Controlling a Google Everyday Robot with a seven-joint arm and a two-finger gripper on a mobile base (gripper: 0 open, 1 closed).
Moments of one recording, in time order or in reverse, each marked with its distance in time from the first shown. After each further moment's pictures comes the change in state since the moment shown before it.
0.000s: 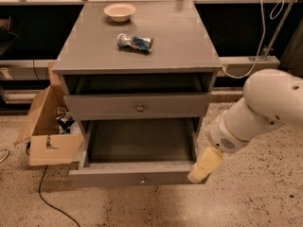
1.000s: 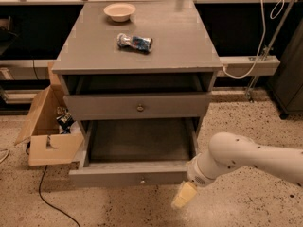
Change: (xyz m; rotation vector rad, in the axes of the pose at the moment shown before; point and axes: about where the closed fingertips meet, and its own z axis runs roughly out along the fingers) arm 0.062 -0.008 0.199 -0.090 -0.013 0.025
